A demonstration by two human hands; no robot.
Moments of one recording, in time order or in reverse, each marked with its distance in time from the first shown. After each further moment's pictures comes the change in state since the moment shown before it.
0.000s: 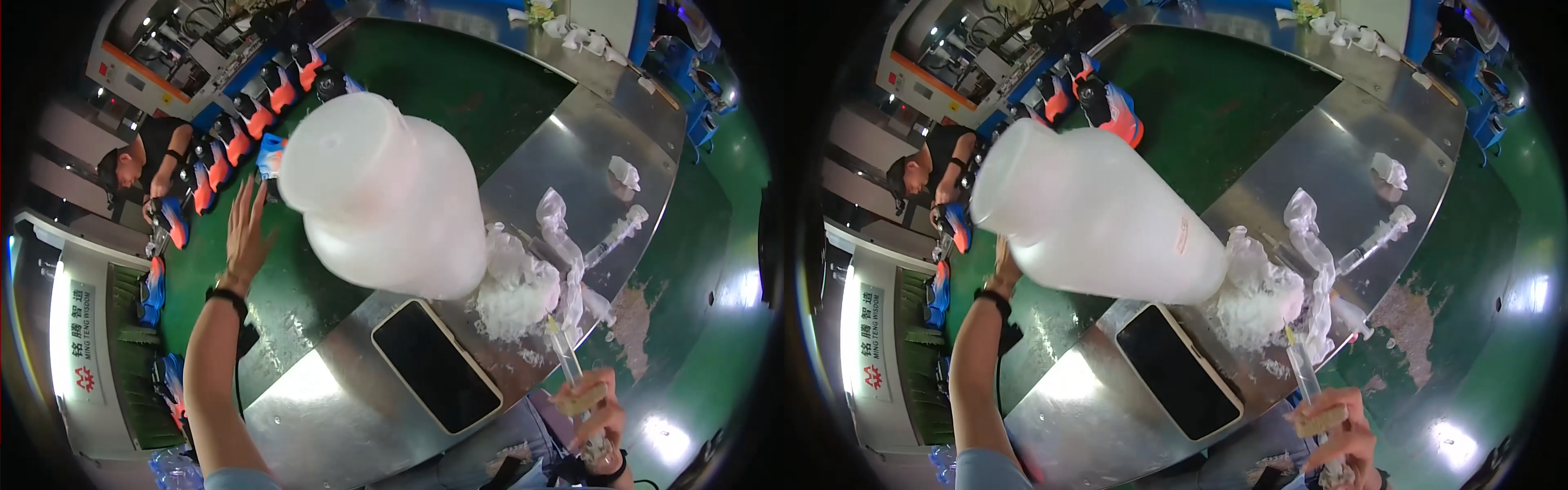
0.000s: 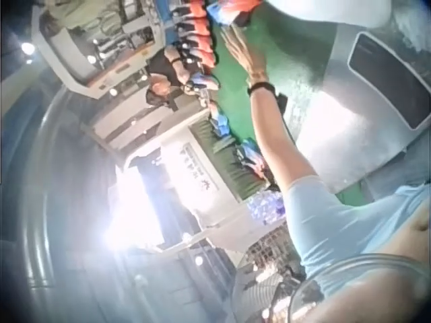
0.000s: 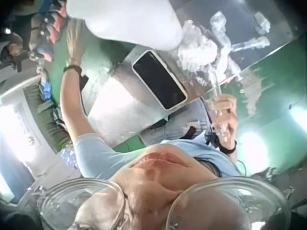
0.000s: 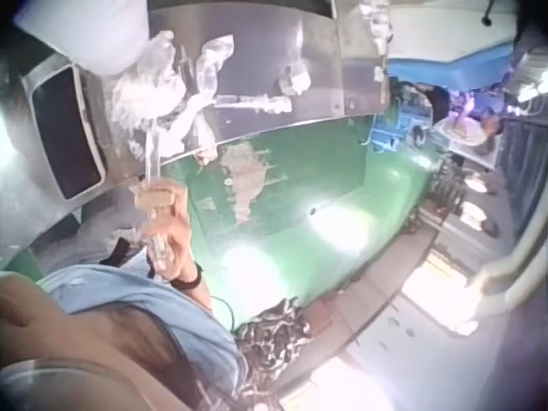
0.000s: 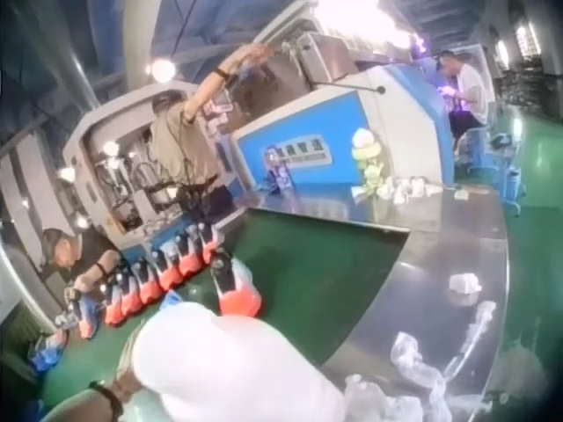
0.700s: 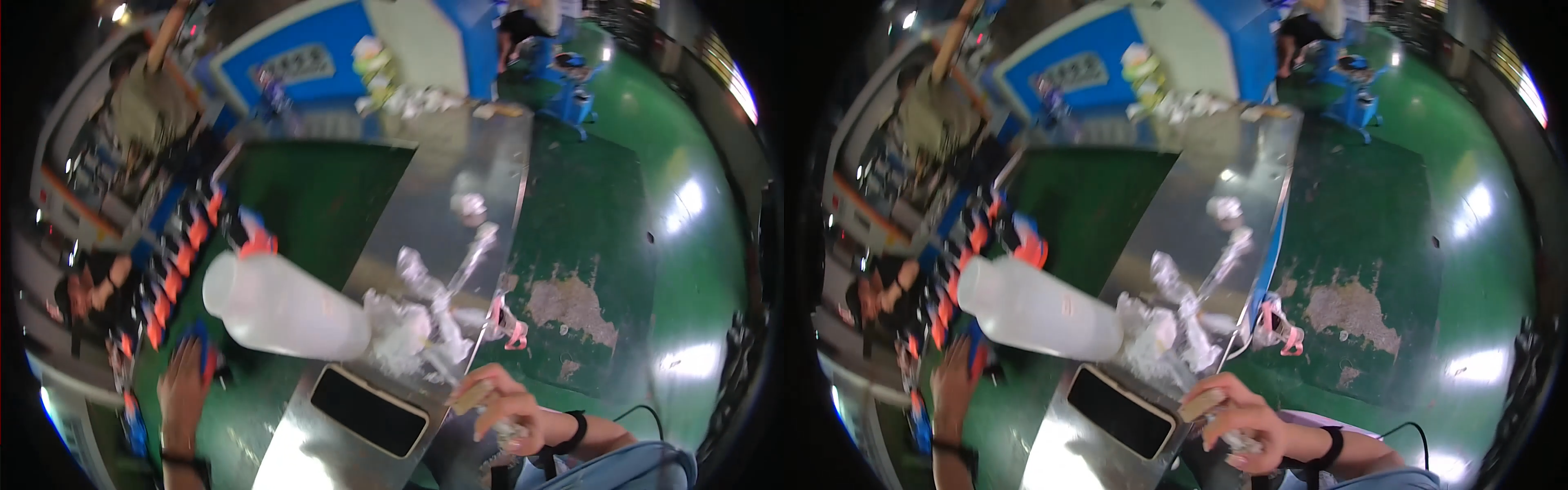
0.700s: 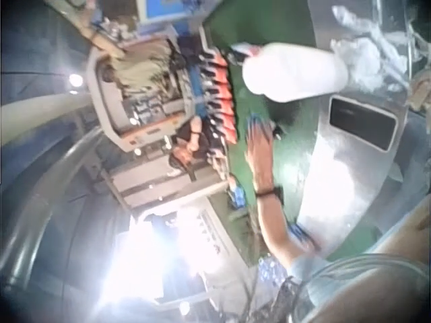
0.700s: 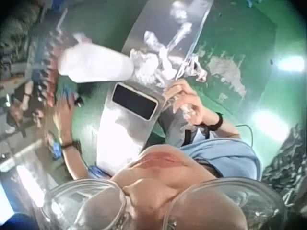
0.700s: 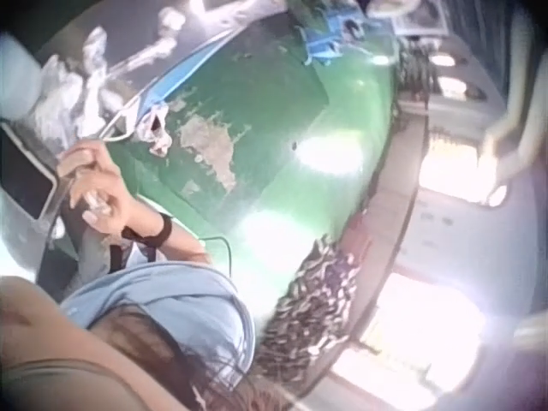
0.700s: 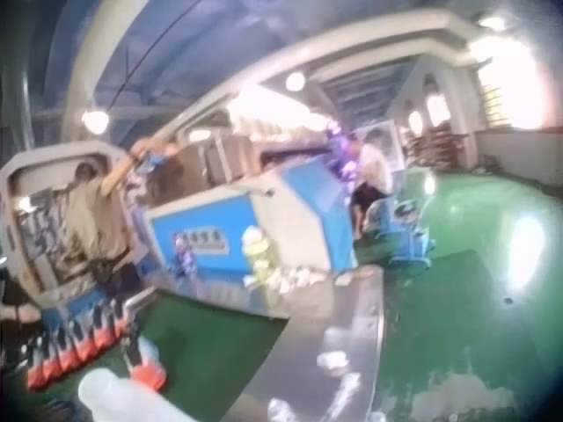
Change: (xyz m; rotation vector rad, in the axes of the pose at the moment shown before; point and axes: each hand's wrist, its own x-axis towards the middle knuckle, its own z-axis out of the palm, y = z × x) left_hand -0.034 0.073 -0.103 0.222 -0.010 0.153; right_hand 0.017 0.003 0.001 0.190 -0.196 -0.348
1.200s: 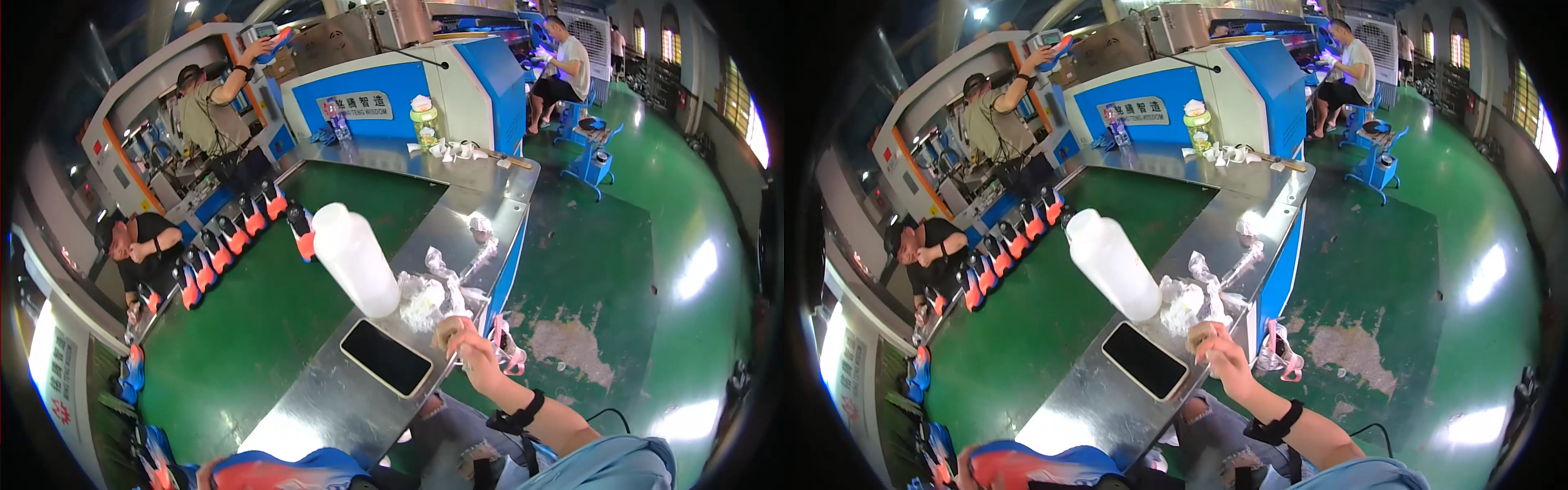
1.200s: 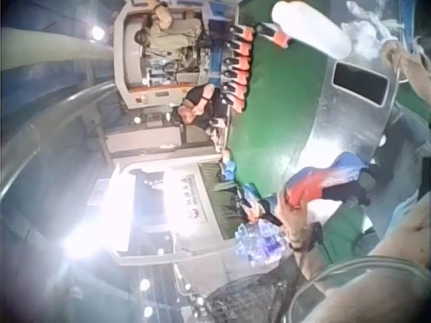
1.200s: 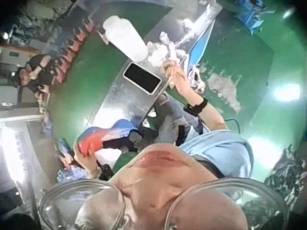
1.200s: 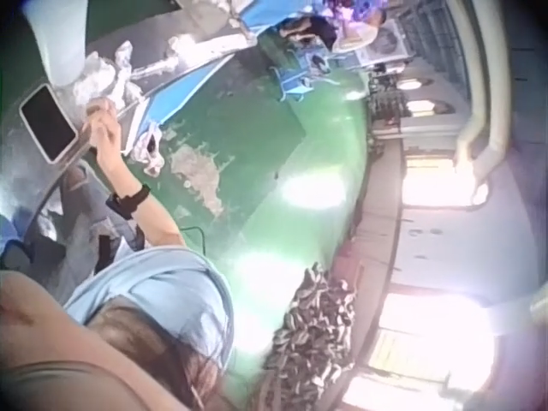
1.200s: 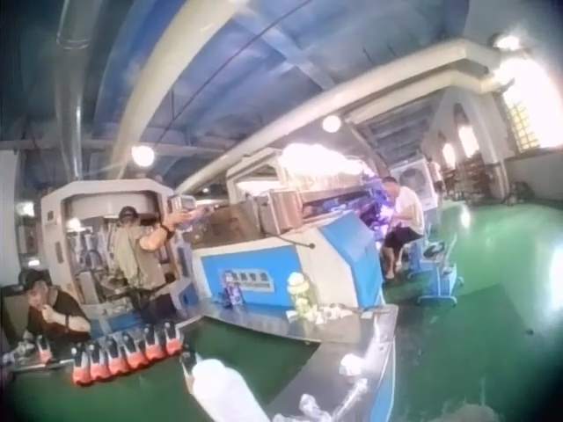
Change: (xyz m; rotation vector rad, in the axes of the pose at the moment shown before) left_hand -0.290 0.123 -0.139 -0.833 0.284 -0.627; right_hand -0.009 0.040 0.026 -0.125 0.159 -0.096
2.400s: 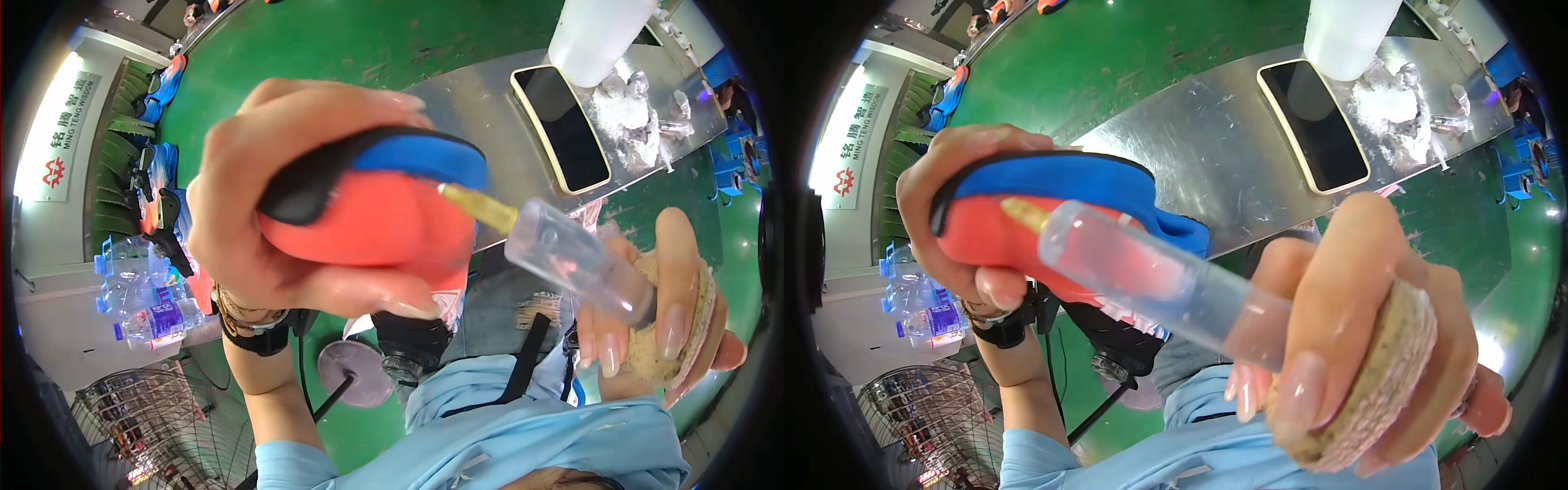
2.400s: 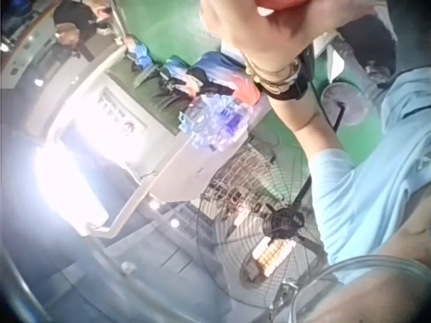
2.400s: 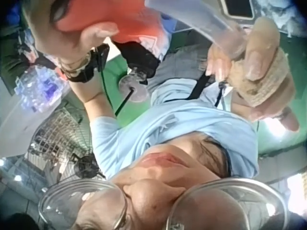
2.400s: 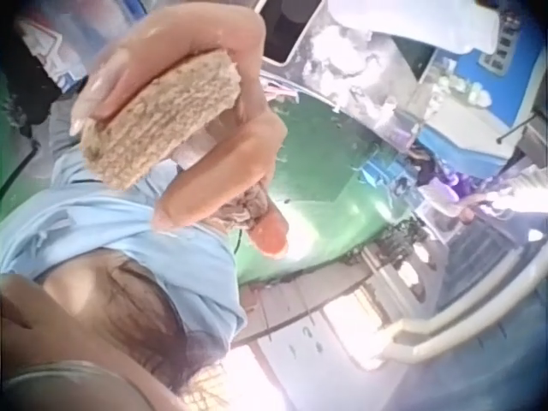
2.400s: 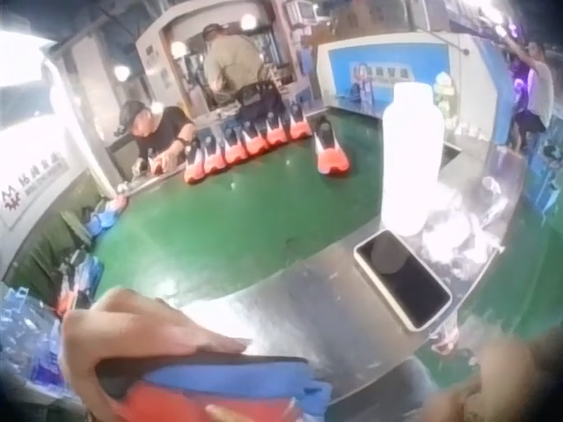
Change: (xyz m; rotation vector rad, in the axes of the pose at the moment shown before) left_hand 0.078 -0.010 0.045 -0.207 -0.003 0.911; right_hand 0.027 -0.097 0.156 1.227 -0.716 0.041
